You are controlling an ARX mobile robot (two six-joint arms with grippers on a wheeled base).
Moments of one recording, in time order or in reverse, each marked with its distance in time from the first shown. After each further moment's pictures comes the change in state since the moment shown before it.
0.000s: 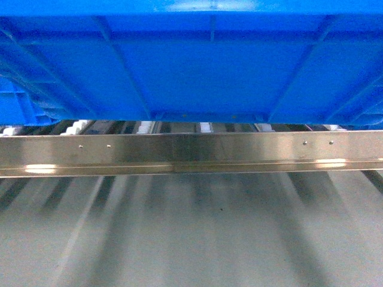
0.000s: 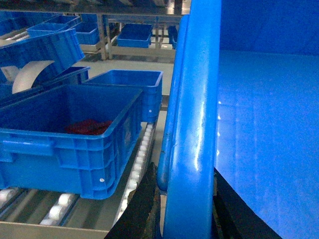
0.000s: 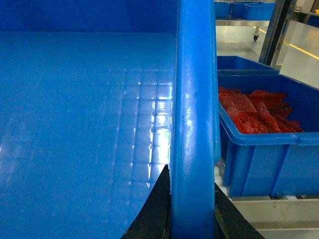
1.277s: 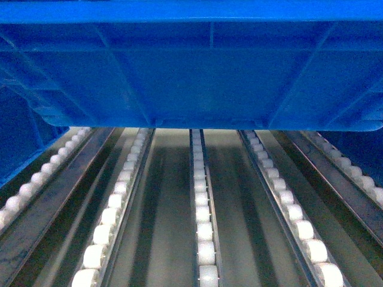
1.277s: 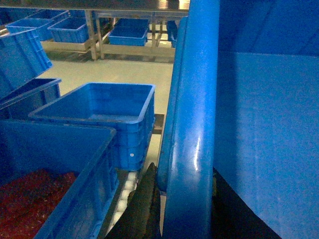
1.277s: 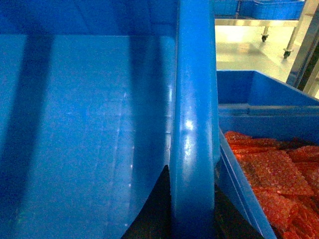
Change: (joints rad) left arm 0.000 0.005 0.000 -0.016 -0.002 -0.001; right arm 0.000 0.010 0.000 -0.007 -0.003 0.000
